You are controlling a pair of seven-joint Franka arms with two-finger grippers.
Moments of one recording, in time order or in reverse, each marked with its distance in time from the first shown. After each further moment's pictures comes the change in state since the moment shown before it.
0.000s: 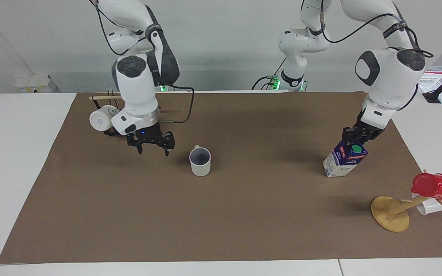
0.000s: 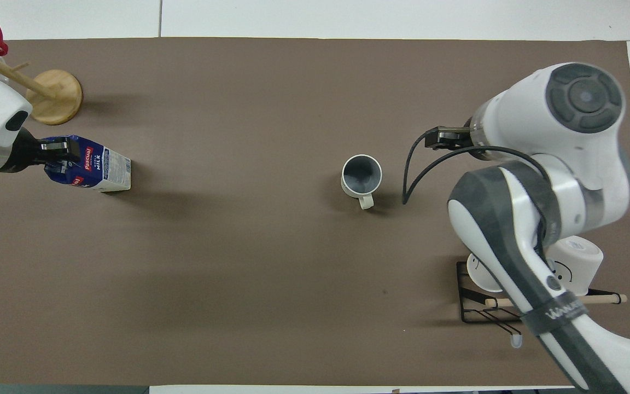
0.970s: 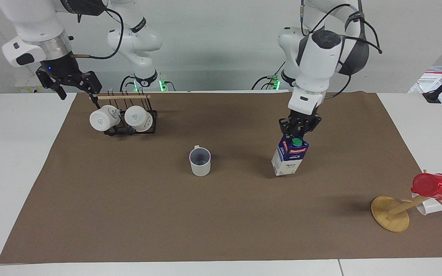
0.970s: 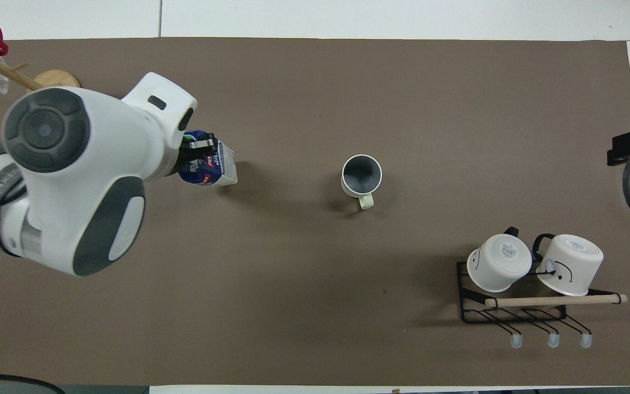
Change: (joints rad) left arm -0.442 0.027 -0.020 0.108 0.073 -0.031 -0.566; right arm -0.253 -0.154 -0.004 0.265 0.015 -0.518 -0.281
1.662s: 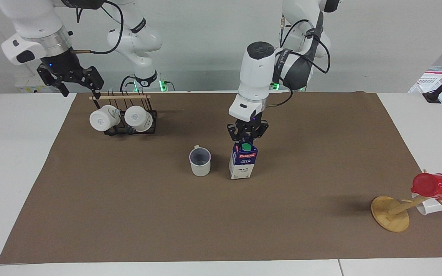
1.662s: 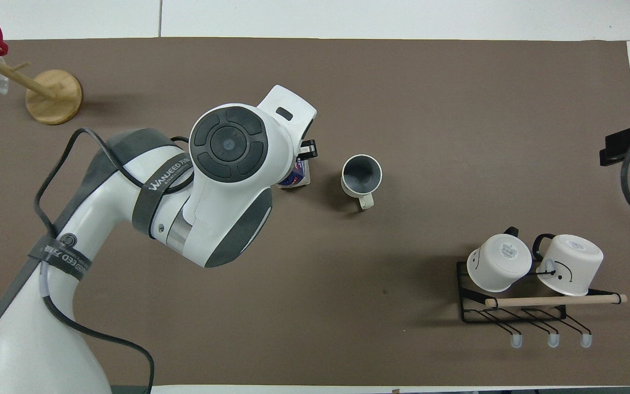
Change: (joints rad) left arm -0.179 0.199 0.000 0.174 0.001 0.048 -0.154; right arm 0.009 0.033 0.025 0.073 0.021 -0.062 -0.005
